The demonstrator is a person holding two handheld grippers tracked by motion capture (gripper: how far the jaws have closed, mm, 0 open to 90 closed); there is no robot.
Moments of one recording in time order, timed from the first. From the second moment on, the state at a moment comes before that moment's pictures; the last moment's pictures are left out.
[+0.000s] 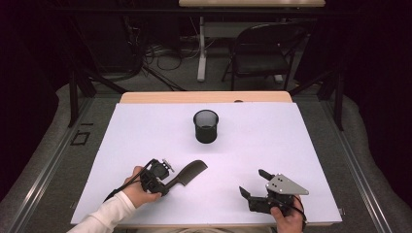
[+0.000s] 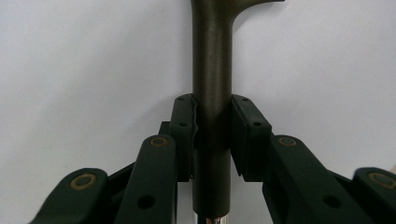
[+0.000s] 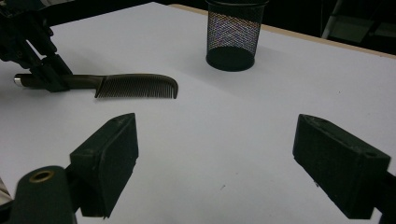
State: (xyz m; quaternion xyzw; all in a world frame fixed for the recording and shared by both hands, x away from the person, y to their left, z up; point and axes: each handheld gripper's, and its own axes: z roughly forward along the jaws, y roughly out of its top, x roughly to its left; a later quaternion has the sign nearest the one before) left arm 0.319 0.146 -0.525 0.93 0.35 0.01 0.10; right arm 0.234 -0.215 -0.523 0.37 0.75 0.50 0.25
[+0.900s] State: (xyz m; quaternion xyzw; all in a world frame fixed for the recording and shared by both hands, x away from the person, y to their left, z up) left arm 0.320 0.152 -0.517 0.92 0.36 0.01 0.13; right arm 0.235 -0.214 -0.524 0.36 0.75 0.50 0.25
